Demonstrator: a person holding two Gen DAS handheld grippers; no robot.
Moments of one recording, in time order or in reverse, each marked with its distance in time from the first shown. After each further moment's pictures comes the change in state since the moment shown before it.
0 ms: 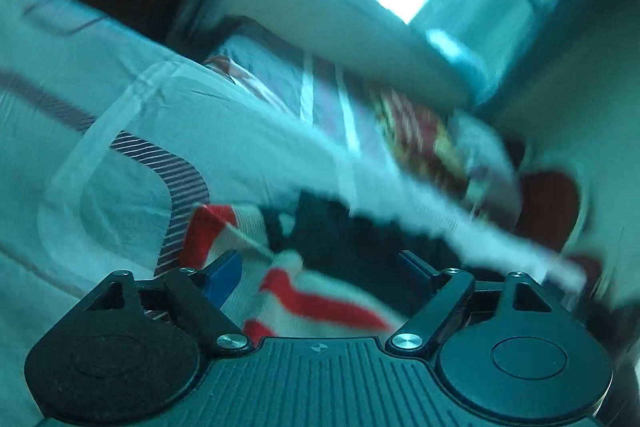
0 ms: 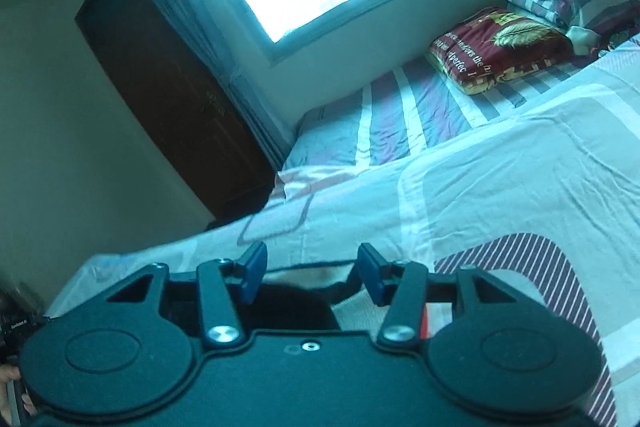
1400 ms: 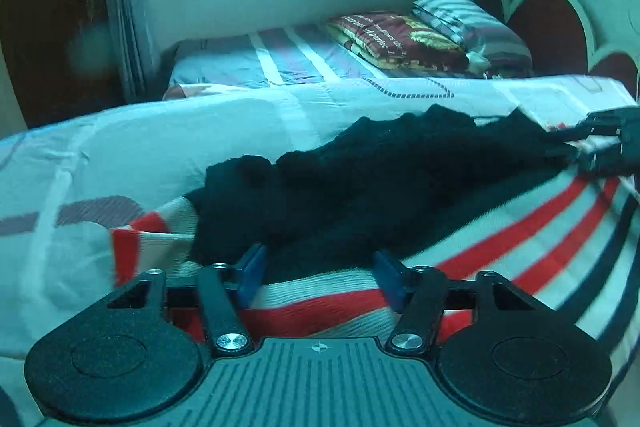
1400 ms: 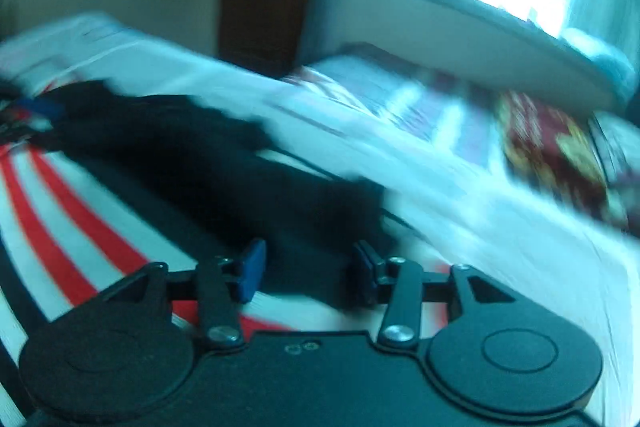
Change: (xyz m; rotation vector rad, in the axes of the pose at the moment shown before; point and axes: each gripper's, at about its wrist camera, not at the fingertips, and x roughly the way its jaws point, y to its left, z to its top) left arm 0.013 -0.053 -0.042 0.505 0.071 0.128; right arm 0.056 0.055 -0.033 -0.664 0.261 -0.152
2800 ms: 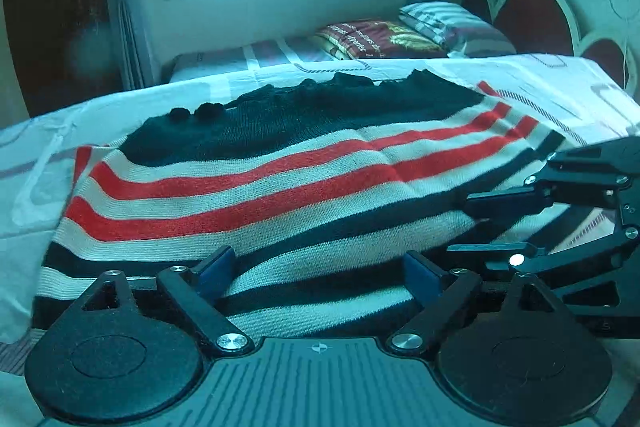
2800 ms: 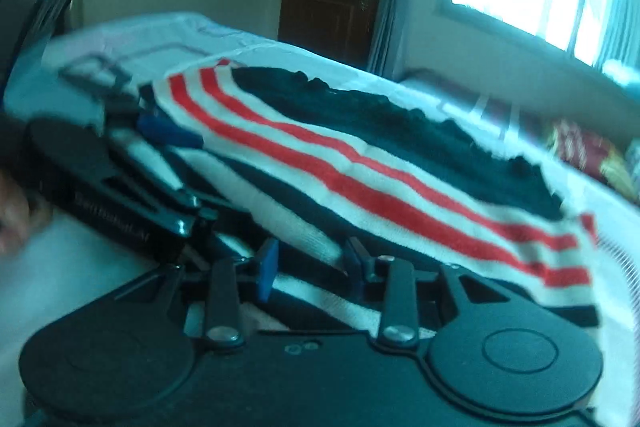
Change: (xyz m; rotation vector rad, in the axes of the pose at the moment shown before) left arm -0.068 -0.115 -0.067 0.011 -0.043 0.044; right arm -0.077 0.190 -0.068 -0.155 -0.081 0.099
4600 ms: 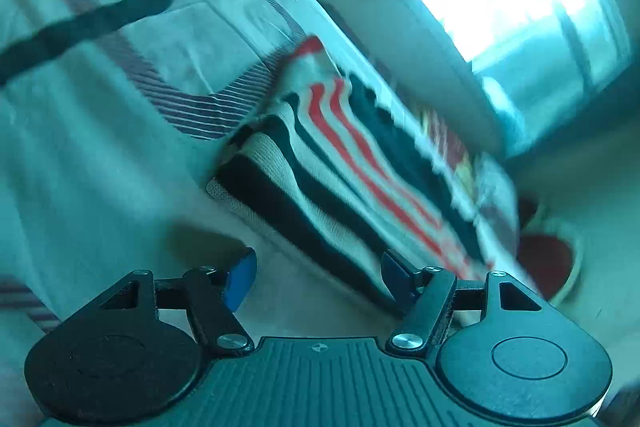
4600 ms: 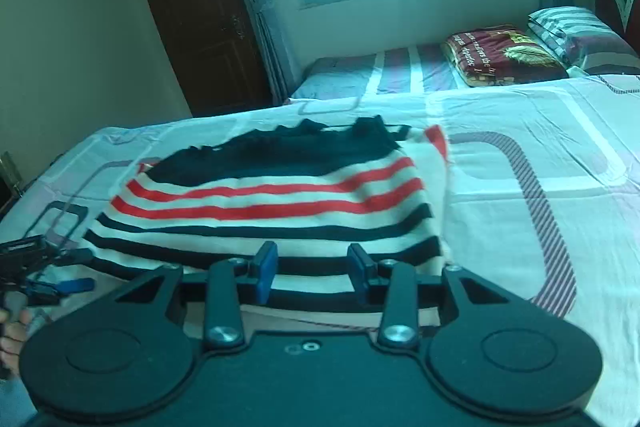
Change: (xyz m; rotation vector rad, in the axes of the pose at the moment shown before) left arm -0.065 0.120 -0.102 -1.009 -0.067 -0.139; right arm -0.114 -0.090 -0.021 0.560 -0.059 -0.059
